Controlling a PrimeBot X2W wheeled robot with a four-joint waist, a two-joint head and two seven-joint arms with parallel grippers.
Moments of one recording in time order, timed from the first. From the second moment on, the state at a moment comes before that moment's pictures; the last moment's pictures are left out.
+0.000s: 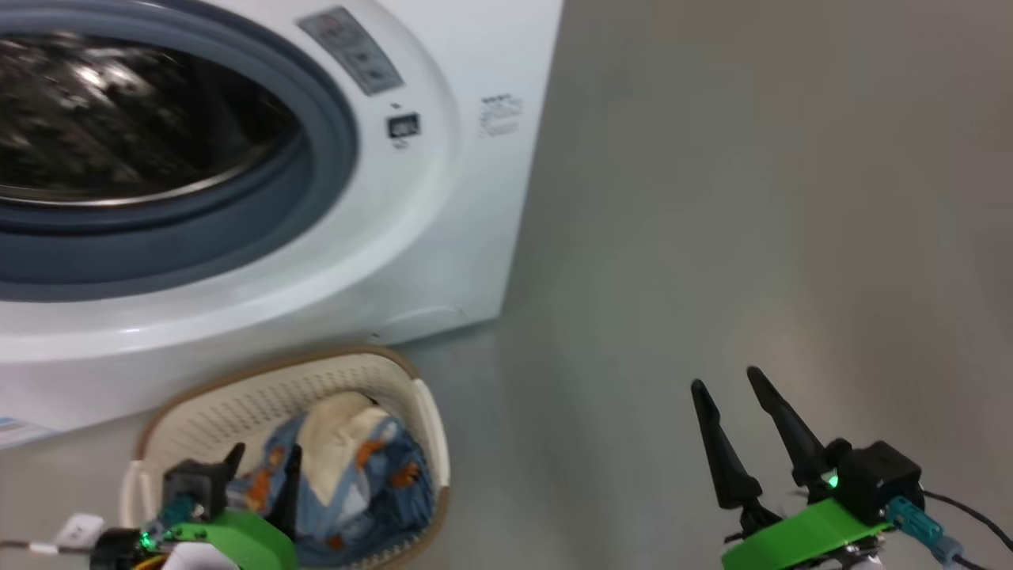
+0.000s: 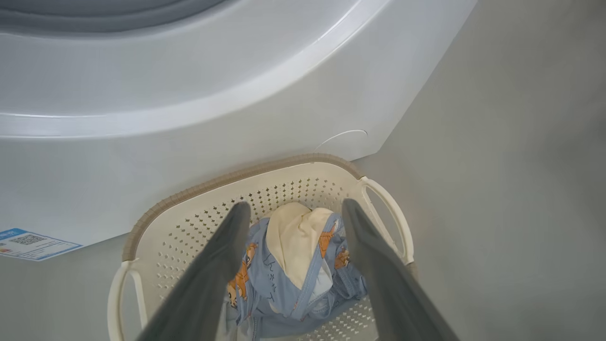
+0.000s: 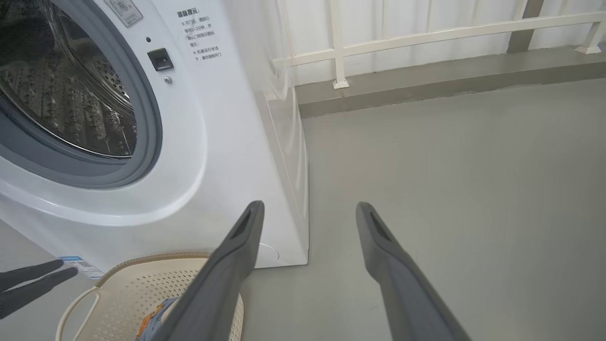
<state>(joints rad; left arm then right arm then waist) -0.22 0.13 -0.15 0.58 -0.19 -0.09 -0.18 -0.03 -0.05 0.10 0.09 0.24 0.13 -0.25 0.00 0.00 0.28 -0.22</state>
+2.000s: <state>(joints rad) -0.87 0.21 -0.24 1.27 -0.20 -0.10 -0.10 -0.21 -0.04 0.08 -0.06 0.27 0.13 -0.26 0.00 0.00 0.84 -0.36</state>
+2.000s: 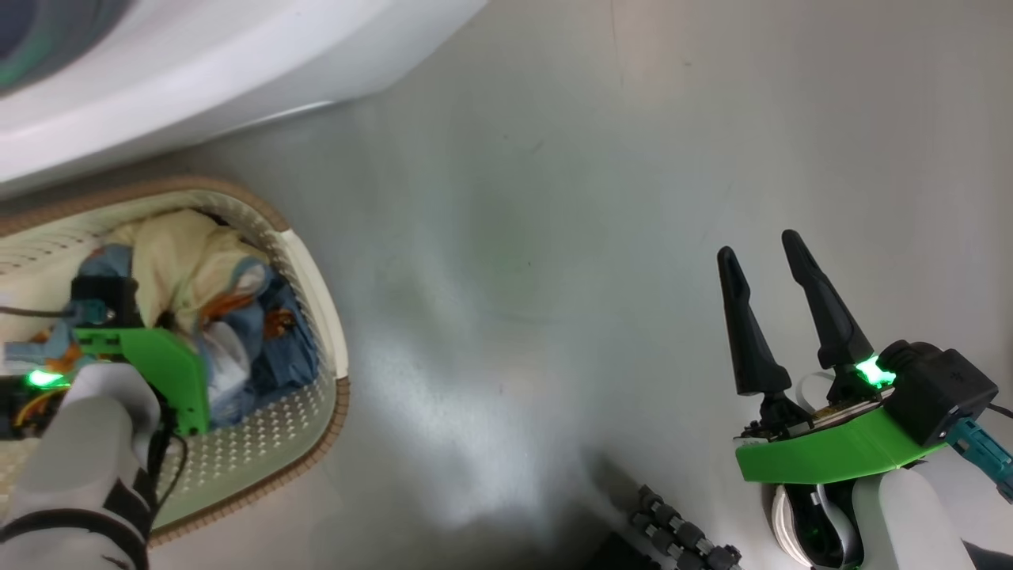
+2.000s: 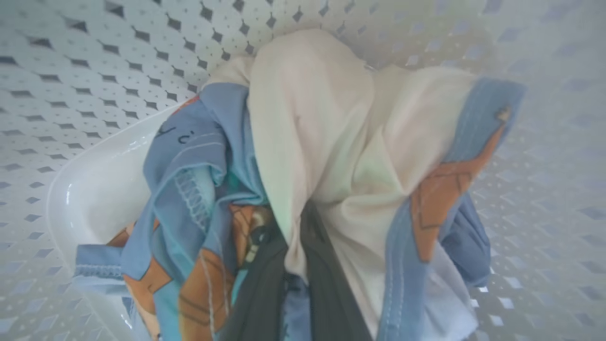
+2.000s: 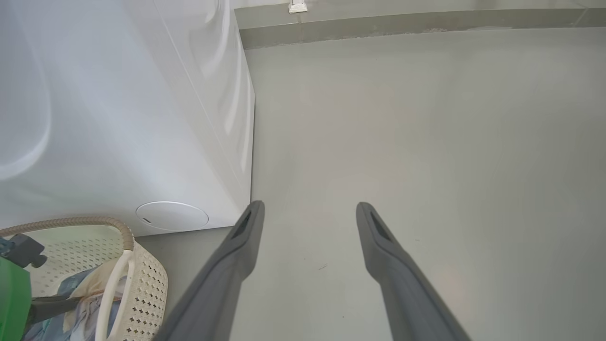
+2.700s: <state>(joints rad) -0.40 0.08 -0.19 0.86 -0.26 -0.06 -0.25 -0.09 -0.04 0.06 0.04 0.19 0.13 -0.26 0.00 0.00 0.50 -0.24</state>
